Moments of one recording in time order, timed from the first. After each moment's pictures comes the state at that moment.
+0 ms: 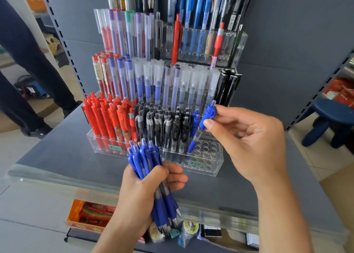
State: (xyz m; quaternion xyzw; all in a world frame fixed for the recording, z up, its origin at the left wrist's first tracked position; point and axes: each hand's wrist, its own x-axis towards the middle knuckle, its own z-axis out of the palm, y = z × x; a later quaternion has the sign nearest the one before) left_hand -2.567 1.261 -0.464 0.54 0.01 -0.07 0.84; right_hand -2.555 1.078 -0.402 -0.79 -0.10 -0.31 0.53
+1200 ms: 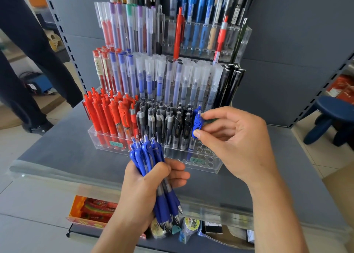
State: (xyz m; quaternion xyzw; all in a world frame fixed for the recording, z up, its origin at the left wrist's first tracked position) left_hand -2.565 1.259 -0.466 0.54 0.01 -0.08 0.84; right_hand -2.553 1.088 -0.408 -0.83 -0.05 -0.20 0.52
